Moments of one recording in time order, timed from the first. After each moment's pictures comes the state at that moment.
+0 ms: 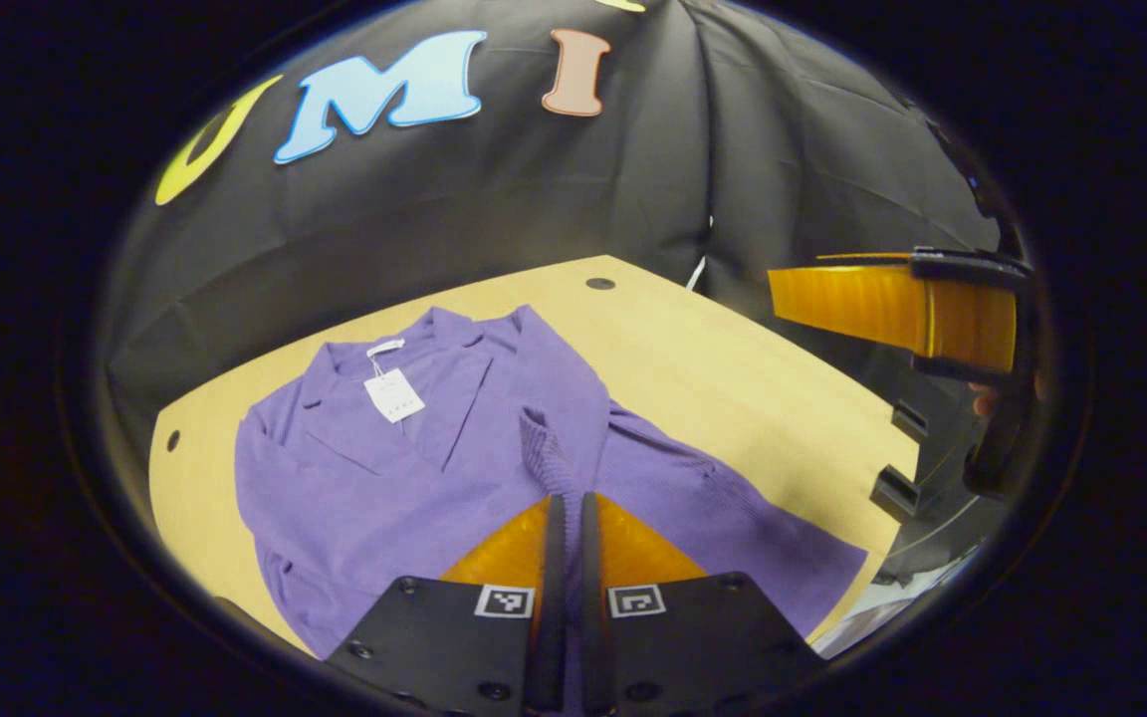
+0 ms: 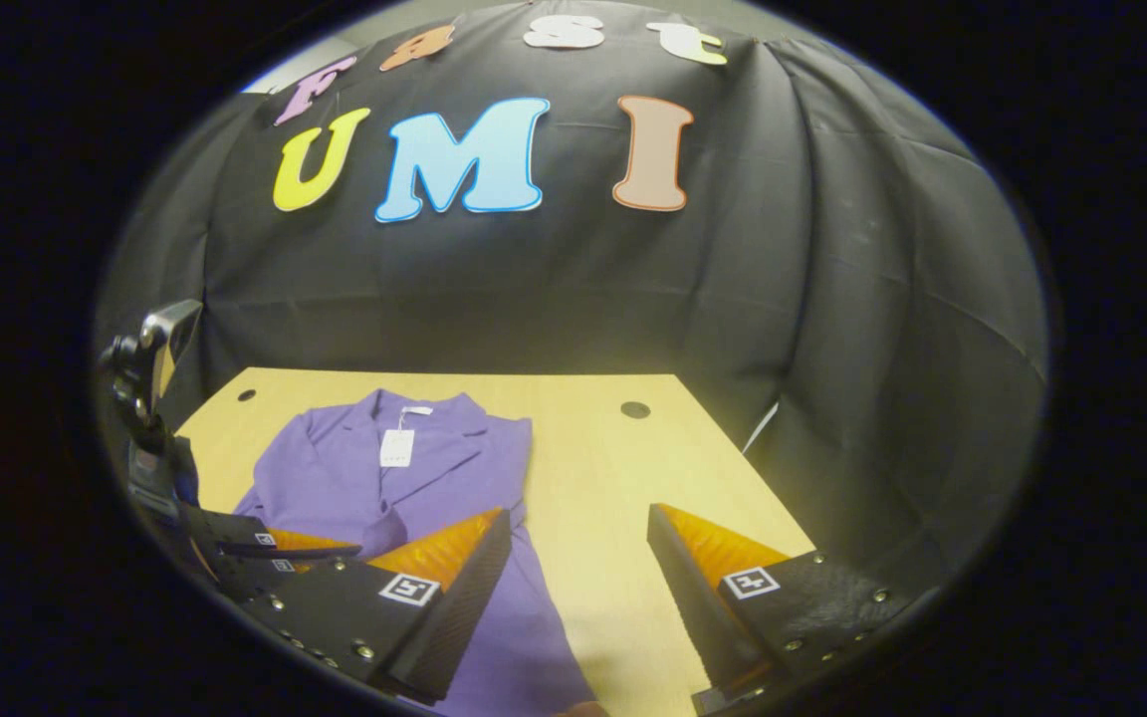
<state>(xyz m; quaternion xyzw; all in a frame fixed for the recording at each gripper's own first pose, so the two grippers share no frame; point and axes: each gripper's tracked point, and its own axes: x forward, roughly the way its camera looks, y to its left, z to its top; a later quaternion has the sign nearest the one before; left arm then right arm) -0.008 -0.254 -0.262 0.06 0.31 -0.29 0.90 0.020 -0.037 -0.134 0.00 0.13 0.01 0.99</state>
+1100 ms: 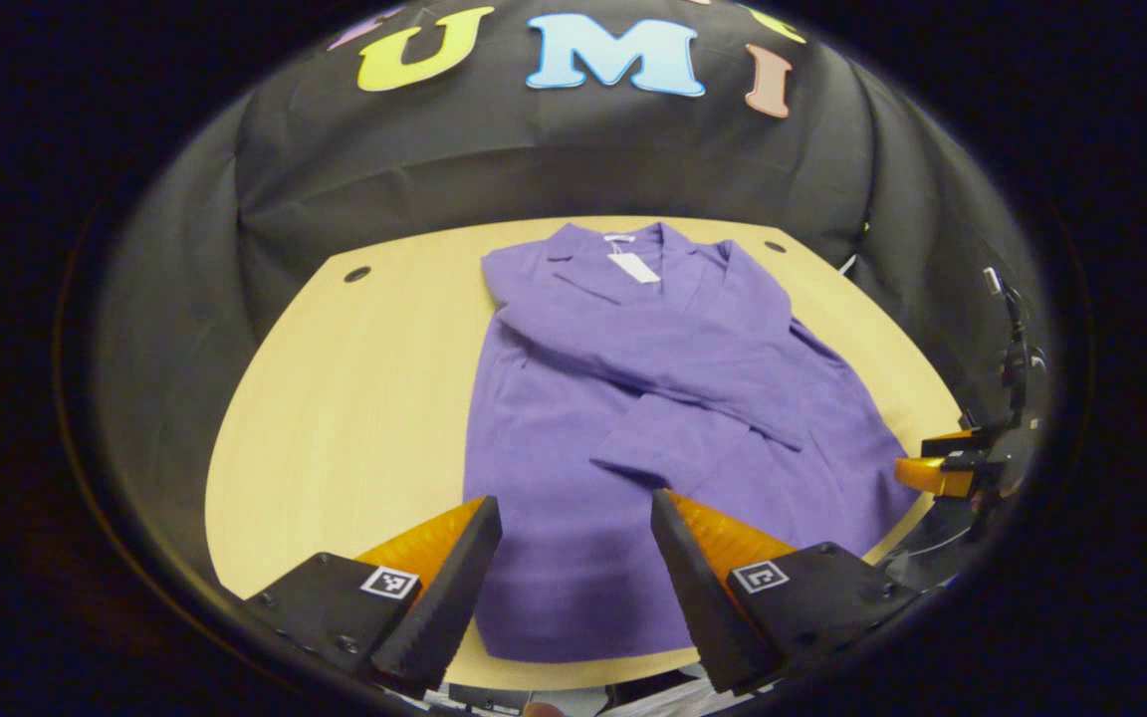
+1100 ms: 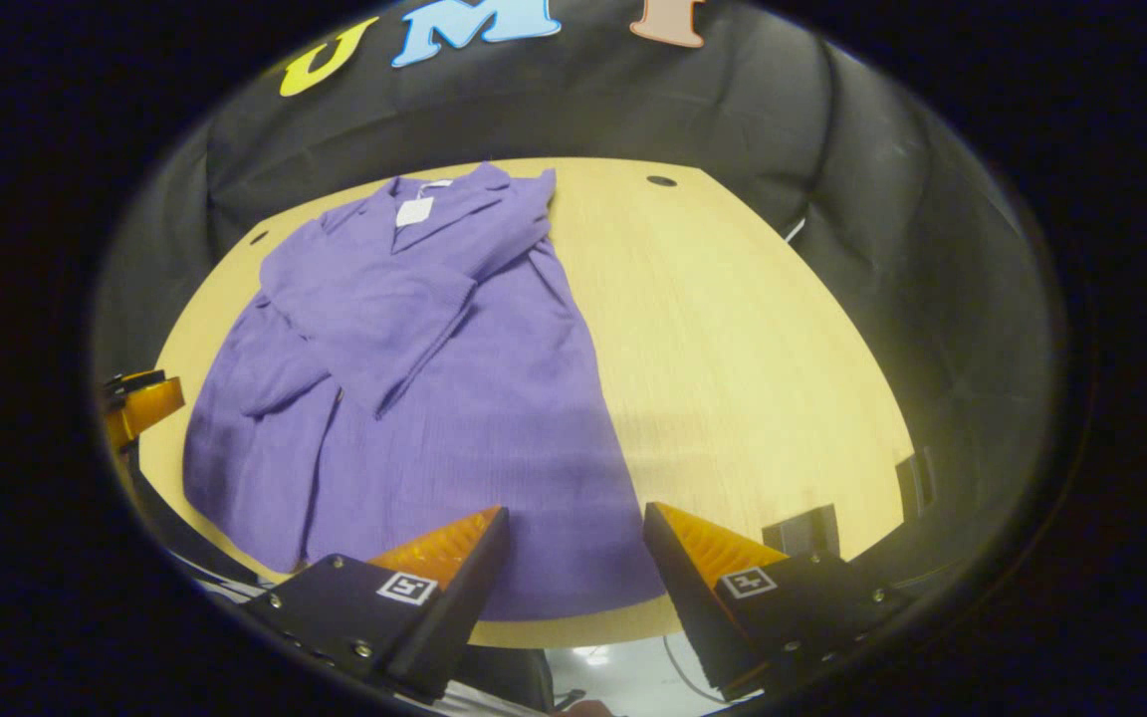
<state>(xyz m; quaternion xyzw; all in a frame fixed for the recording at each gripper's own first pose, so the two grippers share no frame) -0.134 0.003 -0.279 0.00 0.41 -0.07 0.91 -0.102 -0.017 -0.326 0.00 0.40 0.04 0.92</state>
